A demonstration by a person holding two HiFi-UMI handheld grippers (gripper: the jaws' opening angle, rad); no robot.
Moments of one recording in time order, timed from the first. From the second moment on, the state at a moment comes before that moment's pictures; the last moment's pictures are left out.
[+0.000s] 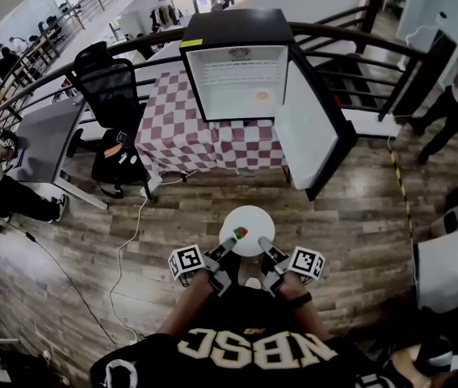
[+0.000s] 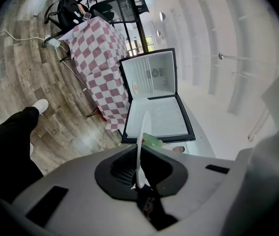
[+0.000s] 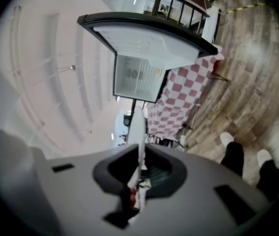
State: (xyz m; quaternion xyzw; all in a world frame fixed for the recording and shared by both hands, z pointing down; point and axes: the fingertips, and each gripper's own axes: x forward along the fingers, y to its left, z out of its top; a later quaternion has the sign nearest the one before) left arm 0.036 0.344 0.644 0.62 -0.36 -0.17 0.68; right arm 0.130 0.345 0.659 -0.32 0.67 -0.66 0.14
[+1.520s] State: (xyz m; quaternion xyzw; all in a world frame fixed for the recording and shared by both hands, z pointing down) left arm -0.055 -0.033 0.621 0.65 -0.29 -0.17 0.68; right arm 0.037 -0.028 0.629 -0.38 0.66 -0.62 0.18
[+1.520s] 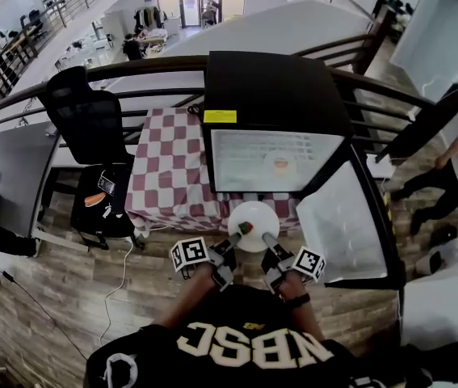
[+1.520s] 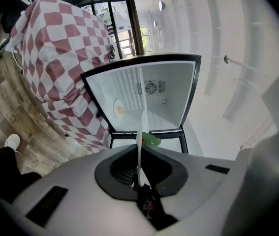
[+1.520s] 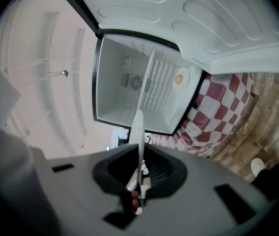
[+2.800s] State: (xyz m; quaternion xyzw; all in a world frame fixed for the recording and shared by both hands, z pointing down) left arm -0.040 -0.129 0.613 0.65 -0.28 -0.18 0.69; right arm 0.049 -0.126 0.623 -0.38 0.65 -0.63 0.20
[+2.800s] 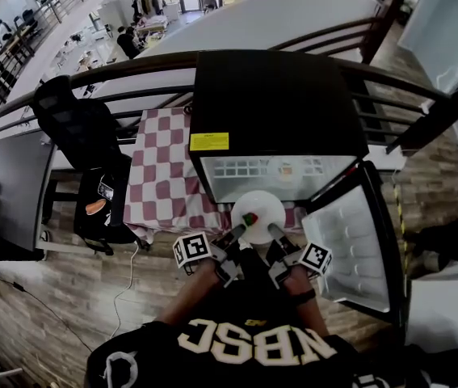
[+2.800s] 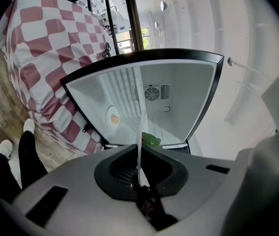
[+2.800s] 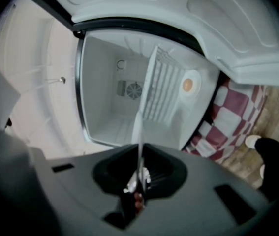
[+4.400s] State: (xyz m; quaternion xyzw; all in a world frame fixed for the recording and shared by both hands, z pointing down) left arm -0.032 -0.255 0.619 0.63 -0.31 -0.20 0.68; right arm 0.058 -0.262 0.618 -0.35 0.65 -0.64 0.21
